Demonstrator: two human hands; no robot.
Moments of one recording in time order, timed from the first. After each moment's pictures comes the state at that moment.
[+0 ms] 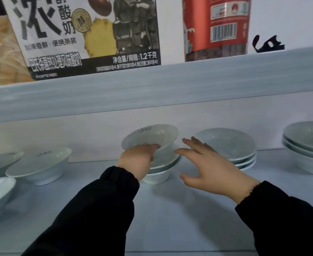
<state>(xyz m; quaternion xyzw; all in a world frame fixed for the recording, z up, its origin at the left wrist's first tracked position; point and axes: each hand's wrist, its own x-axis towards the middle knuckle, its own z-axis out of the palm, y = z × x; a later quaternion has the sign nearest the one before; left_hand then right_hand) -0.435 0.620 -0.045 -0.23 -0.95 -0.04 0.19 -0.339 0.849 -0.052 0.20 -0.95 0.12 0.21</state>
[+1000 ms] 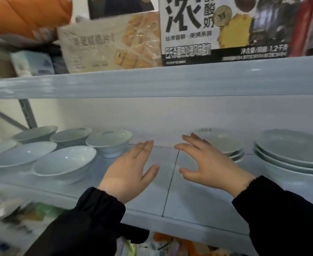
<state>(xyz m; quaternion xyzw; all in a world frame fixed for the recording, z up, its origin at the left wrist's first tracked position) -0.286 0.421 -0.048 -0.16 -0.95 -0.10 0.25 -0.333 0.669 -0.039 0.30 -0.93 0.13 0.17</state>
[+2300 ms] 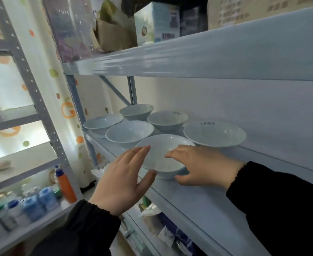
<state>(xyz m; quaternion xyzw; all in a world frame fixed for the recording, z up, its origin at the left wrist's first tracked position) -0.250 0.185 -0.074 0.12 -0.95 -0.02 0.28 -0.434 0.337 -0.052 0.60 -0.80 0.04 0.06</state>
